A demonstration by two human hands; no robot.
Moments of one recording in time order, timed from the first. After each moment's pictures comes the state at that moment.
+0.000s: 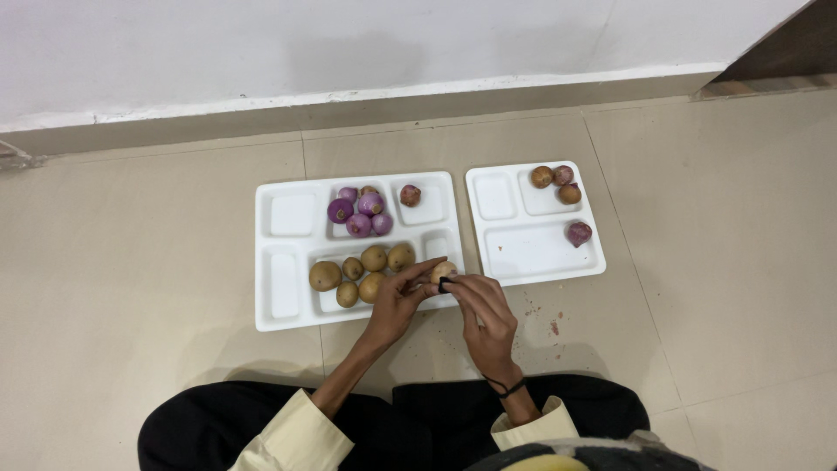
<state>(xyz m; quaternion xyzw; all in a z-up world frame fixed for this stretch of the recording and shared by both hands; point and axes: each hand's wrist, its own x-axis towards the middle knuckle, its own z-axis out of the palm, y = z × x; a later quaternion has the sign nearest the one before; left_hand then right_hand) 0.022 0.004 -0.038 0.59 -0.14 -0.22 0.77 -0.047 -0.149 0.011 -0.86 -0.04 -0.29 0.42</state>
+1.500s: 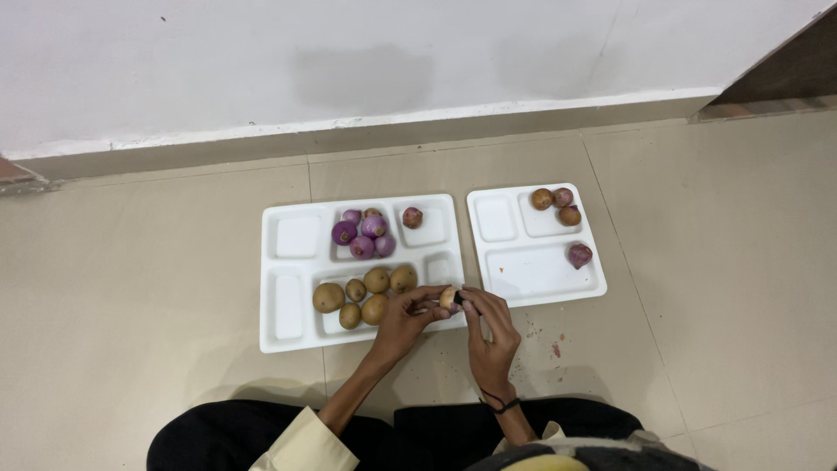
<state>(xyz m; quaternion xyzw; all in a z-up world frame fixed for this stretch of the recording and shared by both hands) 0.029 -0.003 -0.053 0.58 -0.11 -0.25 0.77 -0.041 -0.145 -0.003 -0.84 0.07 -0.29 0.46</state>
